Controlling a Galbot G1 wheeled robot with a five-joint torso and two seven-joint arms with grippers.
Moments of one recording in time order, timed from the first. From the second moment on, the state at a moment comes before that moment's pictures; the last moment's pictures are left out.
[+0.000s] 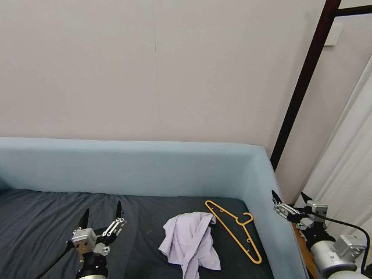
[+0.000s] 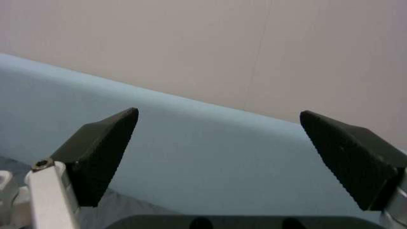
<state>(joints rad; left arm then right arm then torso) 1.65 -1.36 -0.48 -2.19 -0.27 -0.23 -0.30 -1.50 0.92 0.60 2.14 0.75 -0.08 0.28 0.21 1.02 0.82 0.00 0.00</state>
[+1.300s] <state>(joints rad) 1.76 -1.41 -0.51 -2.26 -0.20 -0.26 -0.33 -0.73 1.09 -0.10 1.51 1.19 -0.36 0.47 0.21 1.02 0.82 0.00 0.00</state>
